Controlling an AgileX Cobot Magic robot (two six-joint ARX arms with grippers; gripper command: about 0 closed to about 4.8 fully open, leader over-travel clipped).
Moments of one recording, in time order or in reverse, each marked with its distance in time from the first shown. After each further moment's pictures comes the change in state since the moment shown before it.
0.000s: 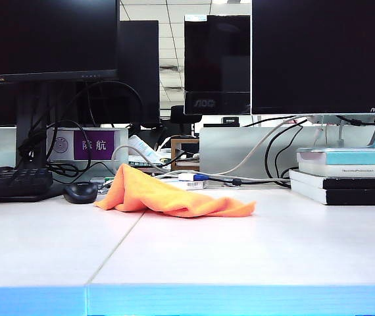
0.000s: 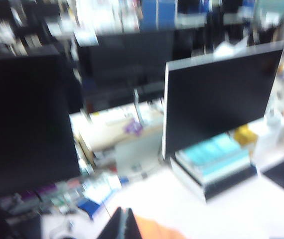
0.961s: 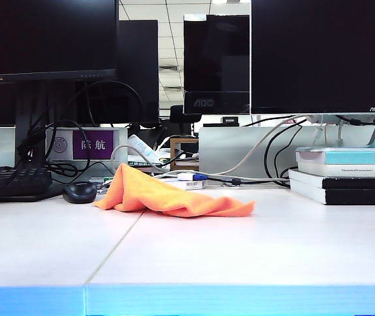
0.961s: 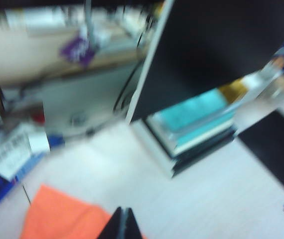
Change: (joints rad) left arm 0.000 0.652 0.008 0.270 0.208 -0.155; right arm 0.000 0.806 1.014 -0.050 -0.201 -0.033
